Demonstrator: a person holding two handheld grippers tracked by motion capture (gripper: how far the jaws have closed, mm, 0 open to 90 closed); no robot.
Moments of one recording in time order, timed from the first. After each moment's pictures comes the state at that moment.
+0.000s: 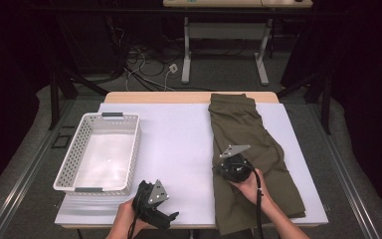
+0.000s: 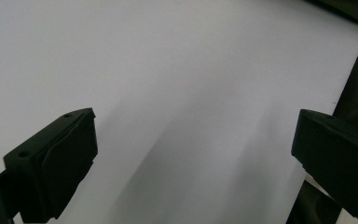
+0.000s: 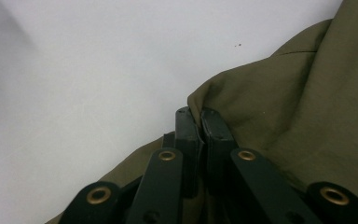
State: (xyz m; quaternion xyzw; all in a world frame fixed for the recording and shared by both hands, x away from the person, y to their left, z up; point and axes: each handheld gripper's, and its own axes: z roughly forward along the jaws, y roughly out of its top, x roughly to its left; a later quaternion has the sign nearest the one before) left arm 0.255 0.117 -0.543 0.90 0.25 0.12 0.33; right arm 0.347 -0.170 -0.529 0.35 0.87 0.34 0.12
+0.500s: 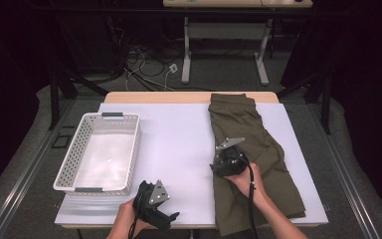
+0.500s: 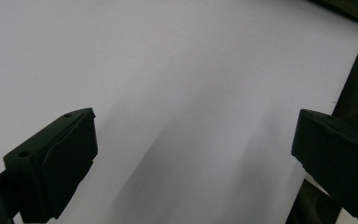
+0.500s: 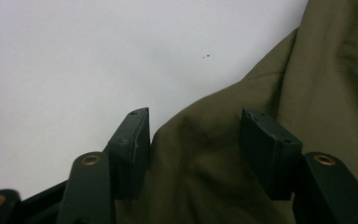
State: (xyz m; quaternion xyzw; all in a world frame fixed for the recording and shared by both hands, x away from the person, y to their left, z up) left arm 0.254 0.116 -0.544 0.90 0.25 0.12 0.33; right arm 0.367 -0.158 -0.522 0.39 0.86 0.30 0.15
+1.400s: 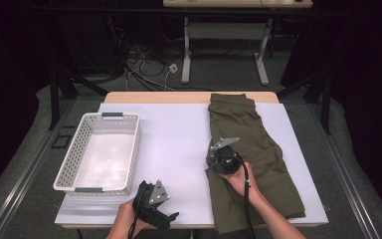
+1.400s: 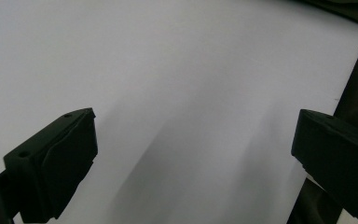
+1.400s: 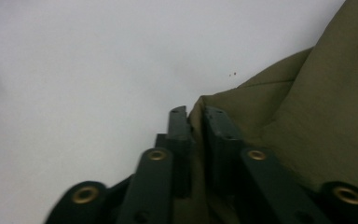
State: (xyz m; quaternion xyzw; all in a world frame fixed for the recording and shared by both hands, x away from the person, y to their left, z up) left arm 0.255 0.117 -0.545 0.90 0.25 0.12 0.33; right arm 0.374 -0.147 -0.534 0.37 0.86 0.34 0.13
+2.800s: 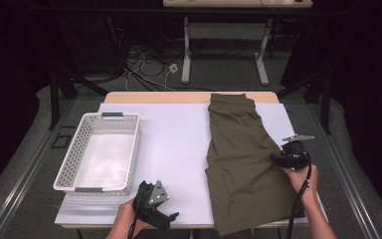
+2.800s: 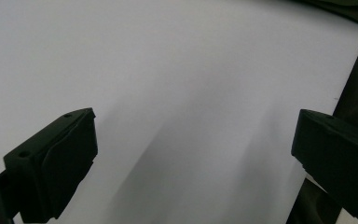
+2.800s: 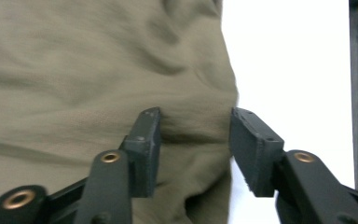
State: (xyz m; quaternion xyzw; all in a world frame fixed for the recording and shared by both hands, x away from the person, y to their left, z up) left arm 0.255 0.117 -0.545 0.90 0.25 0.12 0.33; right arm 0.373 -0.337 -0.528 0.58 0.74 0.26 0.22
